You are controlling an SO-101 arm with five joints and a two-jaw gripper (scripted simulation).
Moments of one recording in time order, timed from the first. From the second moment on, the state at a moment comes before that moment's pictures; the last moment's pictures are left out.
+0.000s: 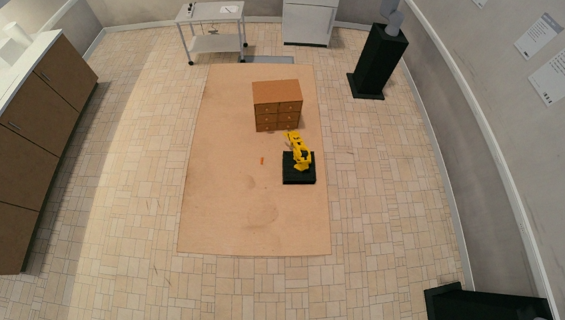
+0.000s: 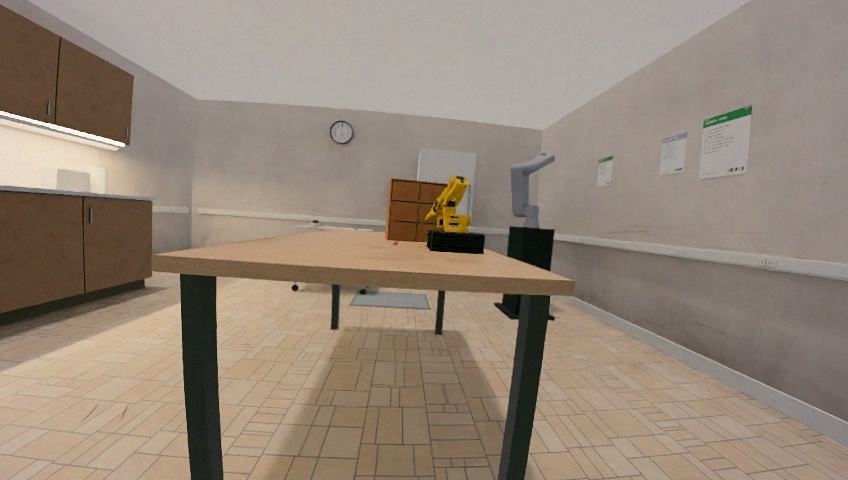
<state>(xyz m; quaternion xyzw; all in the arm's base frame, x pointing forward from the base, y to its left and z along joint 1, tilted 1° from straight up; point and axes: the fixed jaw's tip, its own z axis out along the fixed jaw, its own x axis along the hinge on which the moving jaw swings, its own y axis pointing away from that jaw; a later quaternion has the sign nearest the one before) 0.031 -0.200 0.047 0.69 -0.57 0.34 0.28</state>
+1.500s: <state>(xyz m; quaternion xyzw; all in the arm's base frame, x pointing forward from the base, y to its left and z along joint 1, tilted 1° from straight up) 0.023 -0.231 0.031 0.66 -0.57 0.37 0.32</state>
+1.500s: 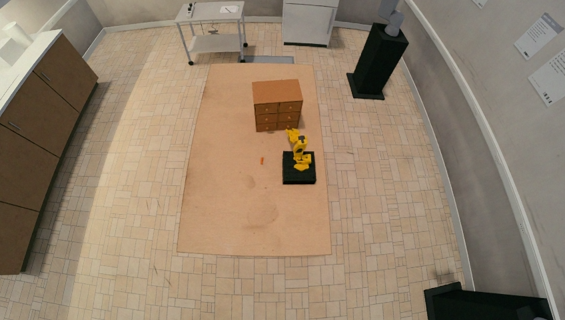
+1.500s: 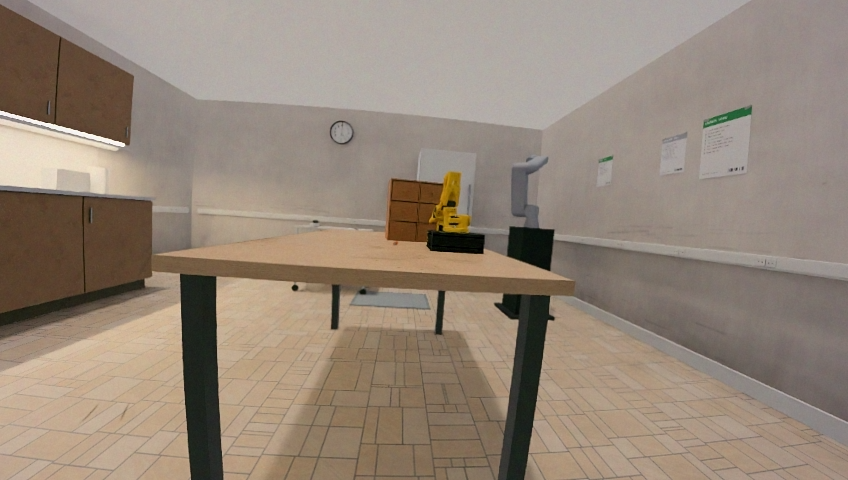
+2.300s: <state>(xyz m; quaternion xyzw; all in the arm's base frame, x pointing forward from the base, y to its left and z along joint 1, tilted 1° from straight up) 0.026 -0.252 0.029 0.64 -0.55 0.39 0.35</state>
